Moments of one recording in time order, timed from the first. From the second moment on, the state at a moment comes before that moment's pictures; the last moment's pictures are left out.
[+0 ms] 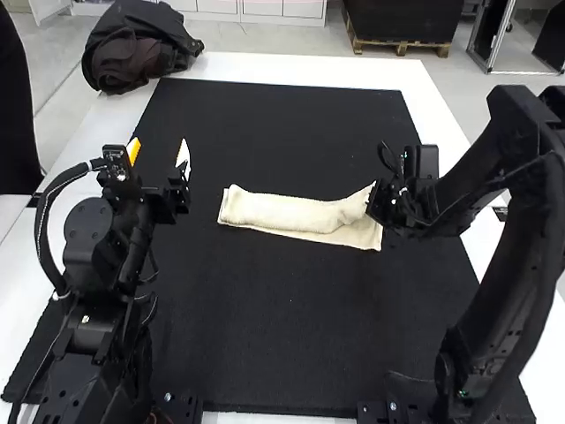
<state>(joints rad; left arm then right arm) -0.01 0.01 0.01 0.26 0.03 -0.12 0.12 1.65 0.53 0.48 -0.25 0.48</state>
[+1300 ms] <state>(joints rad) -0.01 0.01 0.01 0.26 0.03 -0.12 0.03 1.78 0.52 0.52 -0.25 0.37</state>
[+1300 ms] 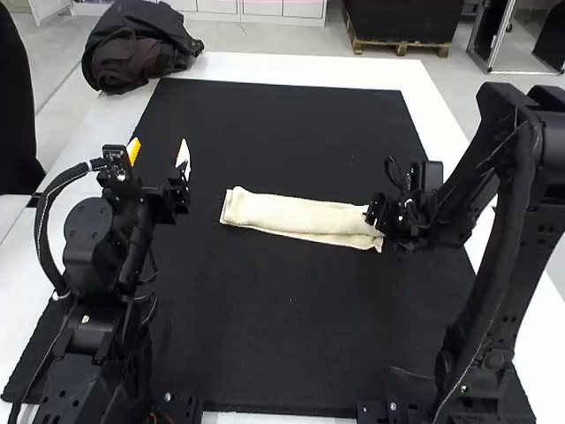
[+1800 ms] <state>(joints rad) -0.01 0.01 0.01 0.26 0.03 -0.12 0.05 1.79 0.53 0.51 -0.23 0.38</state>
